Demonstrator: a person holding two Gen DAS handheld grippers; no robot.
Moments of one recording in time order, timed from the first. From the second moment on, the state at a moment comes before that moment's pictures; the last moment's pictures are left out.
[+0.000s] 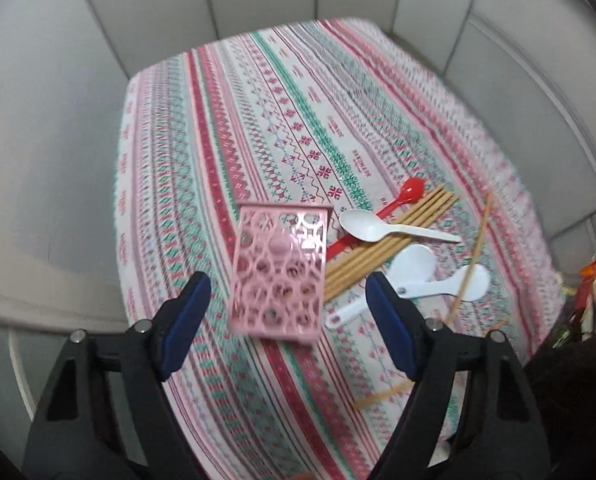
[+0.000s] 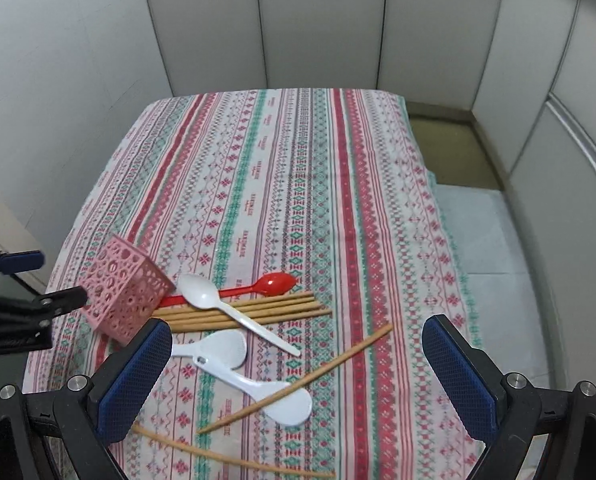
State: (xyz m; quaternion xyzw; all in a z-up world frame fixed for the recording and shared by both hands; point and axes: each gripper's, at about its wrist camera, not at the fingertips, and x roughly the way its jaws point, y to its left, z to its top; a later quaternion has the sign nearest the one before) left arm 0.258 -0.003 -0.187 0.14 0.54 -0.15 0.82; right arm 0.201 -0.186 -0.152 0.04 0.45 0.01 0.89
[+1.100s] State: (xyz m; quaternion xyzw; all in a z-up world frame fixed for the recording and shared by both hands) left arm 0.286 0.038 -0.227 0.06 0.40 -0.08 0.91; right arm 0.241 -0.191 -0.212 0.07 0.51 0.02 0.86
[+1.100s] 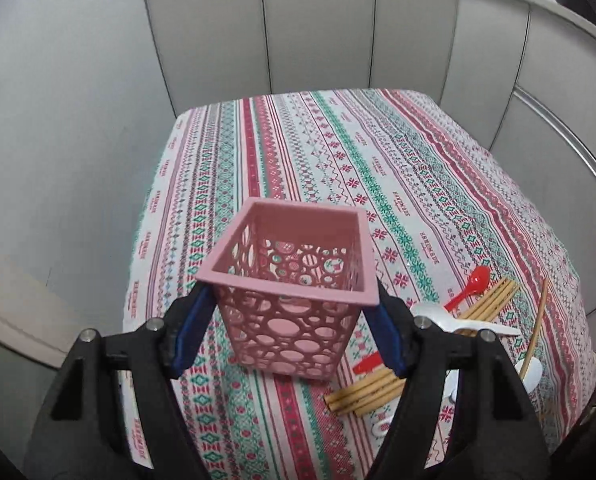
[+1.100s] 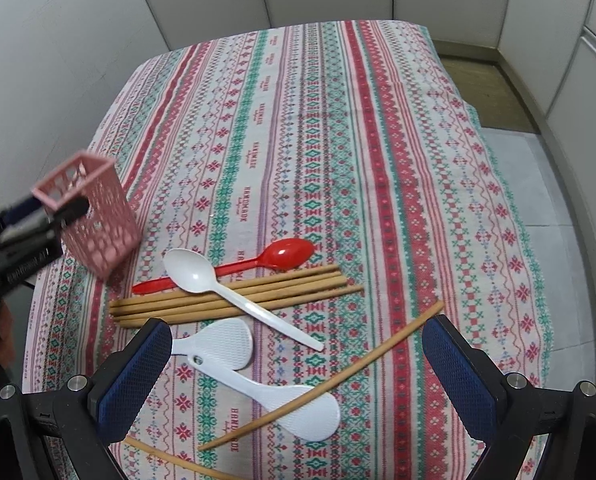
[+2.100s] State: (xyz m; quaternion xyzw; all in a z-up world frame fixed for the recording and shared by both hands) left arm 0.215 0.038 -0.187 0.07 0.46 -0.12 0.88; right arm 0.249 -0.223 -0.217 0.07 0.53 0.00 0.84
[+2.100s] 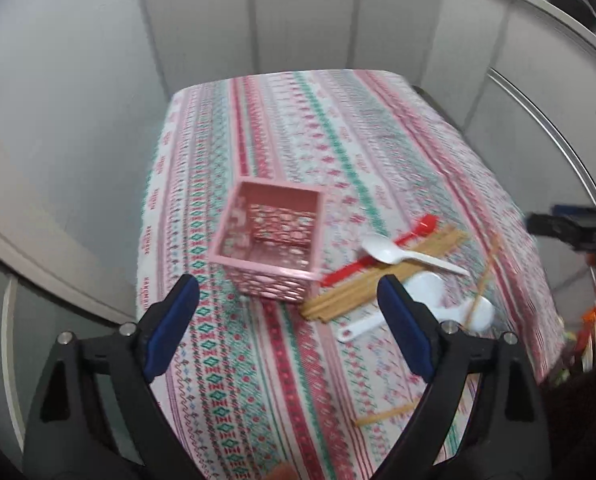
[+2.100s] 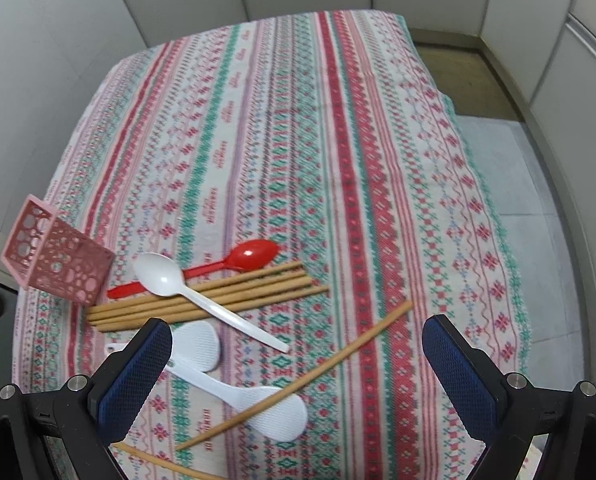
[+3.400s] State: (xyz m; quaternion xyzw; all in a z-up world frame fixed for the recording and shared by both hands) left arm 0.220 -0.028 -0.212 0.08 0.50 -0.23 0.83; right arm 0.286 -0.266 -0.328 0.15 0.61 -0.05 0.78
